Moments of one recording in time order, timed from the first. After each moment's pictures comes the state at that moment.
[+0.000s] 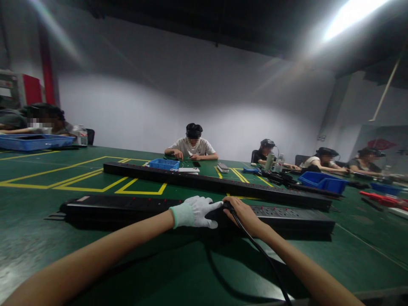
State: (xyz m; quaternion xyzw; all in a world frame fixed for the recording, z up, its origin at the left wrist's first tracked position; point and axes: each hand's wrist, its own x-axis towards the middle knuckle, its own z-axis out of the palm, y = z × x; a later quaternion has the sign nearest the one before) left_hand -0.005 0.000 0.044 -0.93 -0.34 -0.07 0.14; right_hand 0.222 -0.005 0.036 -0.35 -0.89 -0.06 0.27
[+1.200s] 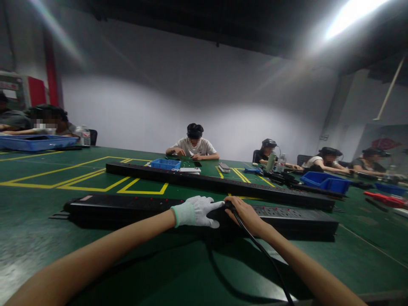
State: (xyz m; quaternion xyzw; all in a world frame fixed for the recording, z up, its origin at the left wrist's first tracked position) left_hand -0.006 0.005 0.040 -0.93 -0.34 -0.07 0.14; right_hand 0.224 -0.003 0.033 -0.35 -0.90 -0.06 0.26
